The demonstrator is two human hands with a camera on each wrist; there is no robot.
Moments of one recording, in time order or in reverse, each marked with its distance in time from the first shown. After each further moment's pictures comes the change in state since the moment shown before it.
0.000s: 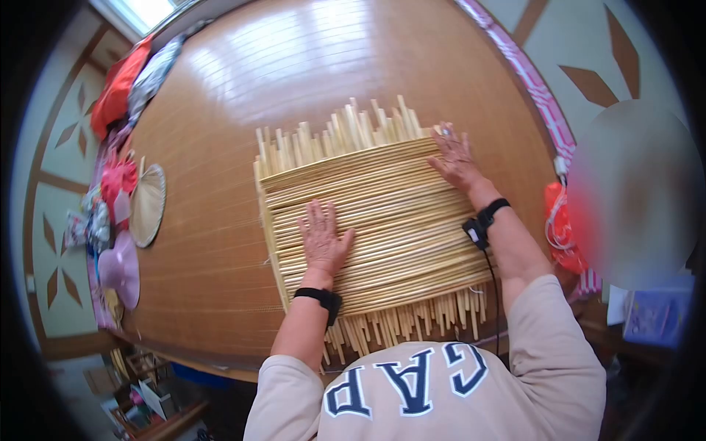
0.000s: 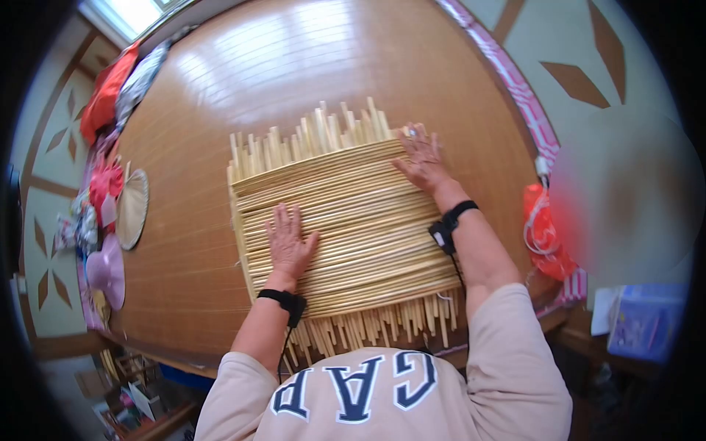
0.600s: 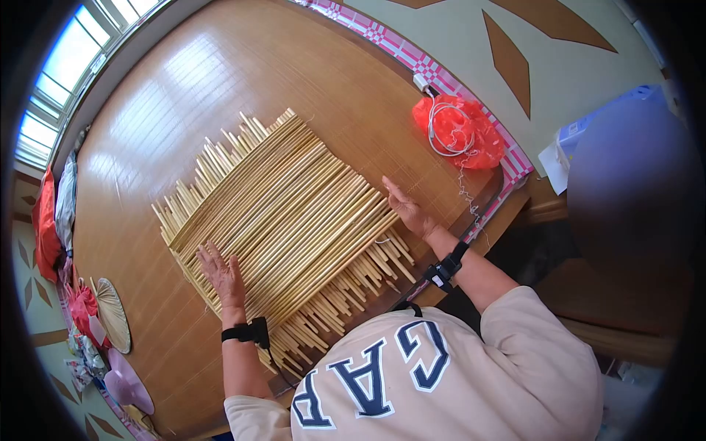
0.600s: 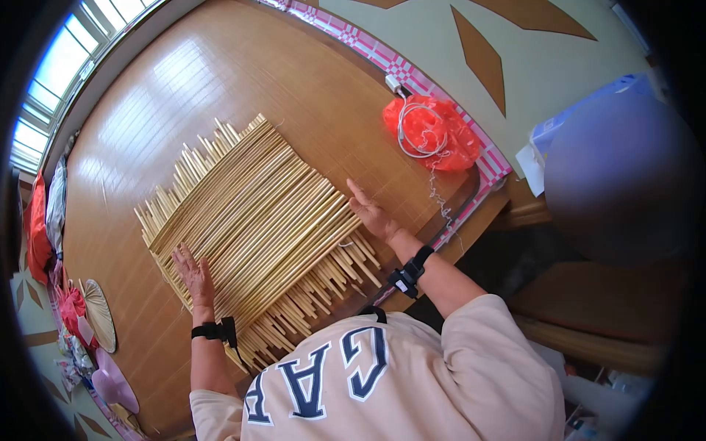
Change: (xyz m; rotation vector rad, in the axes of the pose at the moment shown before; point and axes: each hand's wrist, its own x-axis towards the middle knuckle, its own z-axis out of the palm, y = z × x) left_hand -0.013 -0.028 -0.010 -0.169 0.091 0.097; right_hand -0.275 -0.018 -0.029 1.096 0.175 0.474
